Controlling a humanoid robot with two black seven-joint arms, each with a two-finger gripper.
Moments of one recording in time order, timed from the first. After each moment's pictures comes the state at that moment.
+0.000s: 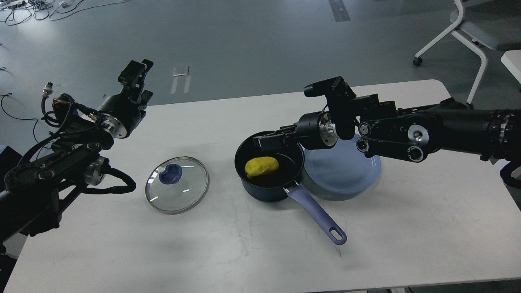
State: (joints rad) left arm -0.91 0.58 -0.30 -0.99 0.42 0.15 -0.33; right arm 1.28 -0.21 -0.20 0.96 -1.03 0.11 0.24
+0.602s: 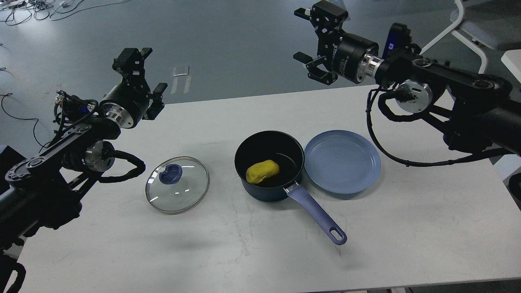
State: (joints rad) left arm -0.86 0.52 -0.50 -0.99 0.13 0.00 -0.27; right arm 1.05 -0.34 0.41 0.88 -0.11 0.29 0.20
